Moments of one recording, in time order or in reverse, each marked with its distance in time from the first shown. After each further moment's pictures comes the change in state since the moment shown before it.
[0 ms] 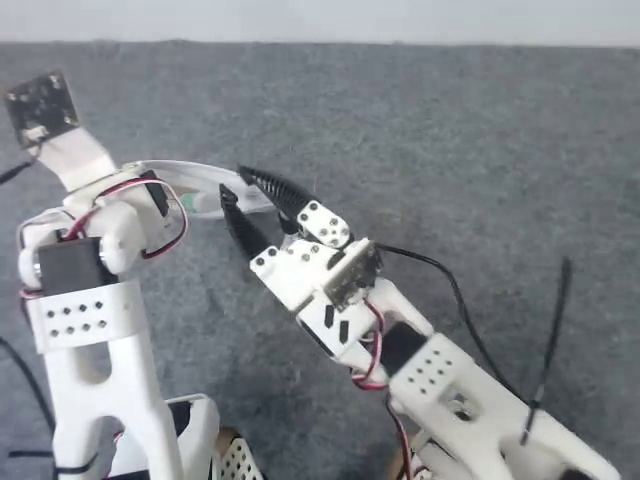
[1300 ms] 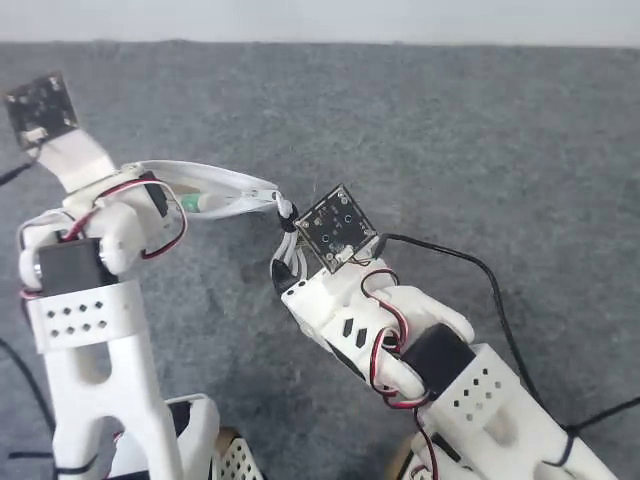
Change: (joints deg) left arm -0.2 0.0 1.0 -0.6 0.0; right arm 0.1 -8.4 -17.2 70.6 -8.0
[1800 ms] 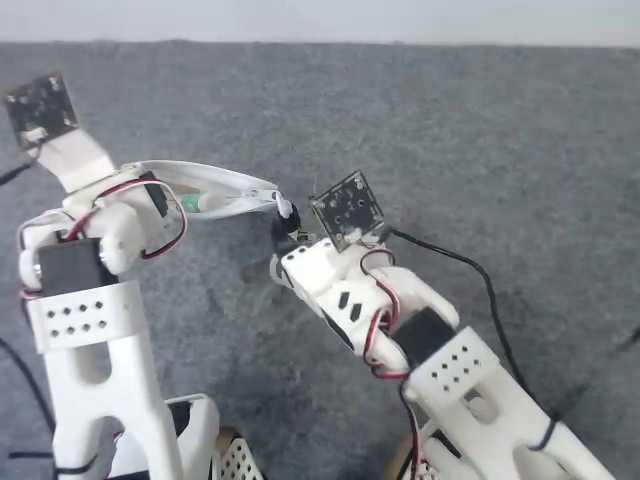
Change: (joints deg) left arm 0.0 0.0 0.0 0.0 0.0; right arm 5.5 7.7 7.5 -24.2 0.0
